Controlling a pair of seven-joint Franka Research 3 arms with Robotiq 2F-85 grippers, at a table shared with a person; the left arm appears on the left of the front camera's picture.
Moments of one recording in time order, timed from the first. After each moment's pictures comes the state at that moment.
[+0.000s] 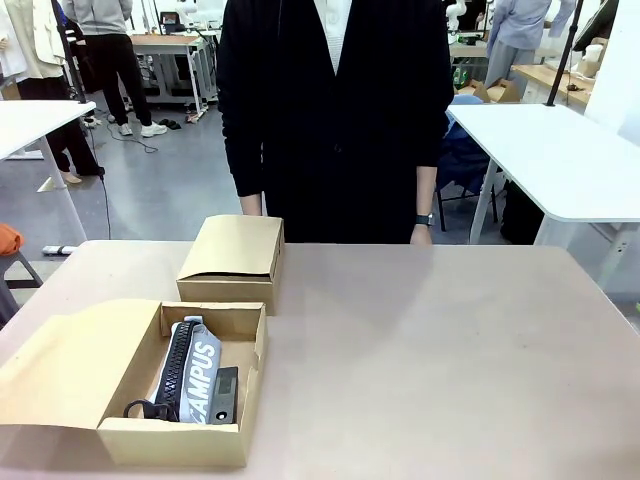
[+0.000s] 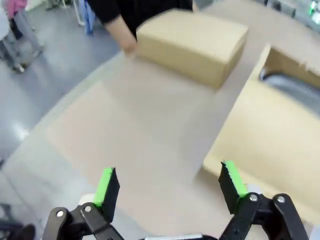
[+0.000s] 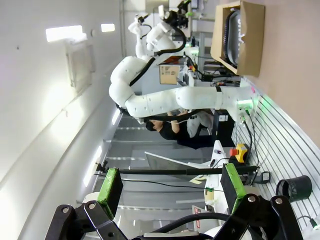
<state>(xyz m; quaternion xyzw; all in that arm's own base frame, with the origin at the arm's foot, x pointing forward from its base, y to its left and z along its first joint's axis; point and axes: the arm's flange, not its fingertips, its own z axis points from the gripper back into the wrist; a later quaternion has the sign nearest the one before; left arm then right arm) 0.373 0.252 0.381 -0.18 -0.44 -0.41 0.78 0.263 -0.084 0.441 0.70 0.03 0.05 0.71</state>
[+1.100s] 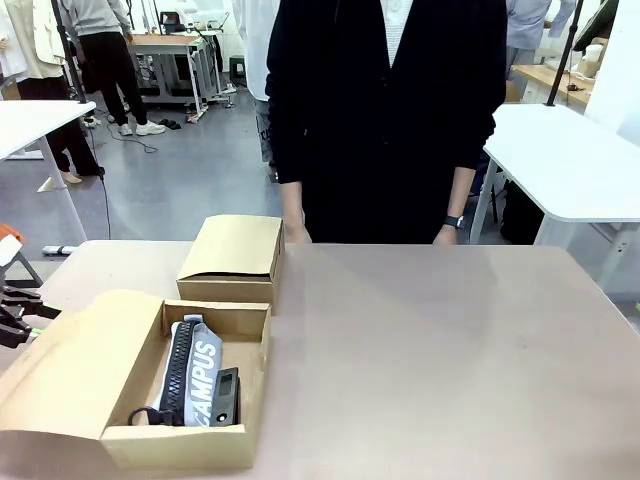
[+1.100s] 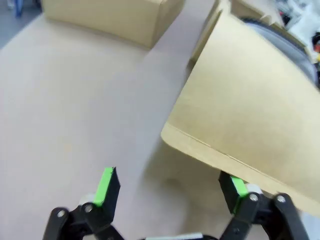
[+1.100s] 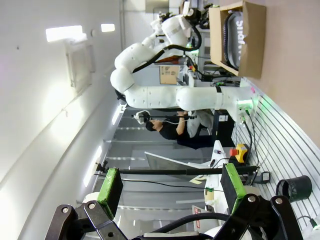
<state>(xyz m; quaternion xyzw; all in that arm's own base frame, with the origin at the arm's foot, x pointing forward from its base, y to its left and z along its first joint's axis) 0.389 0.177 0.289 -0.32 -0.33 -0.46 0.76 0.263 -0.084 0.441 0.70 0.03 0.05 0.71</state>
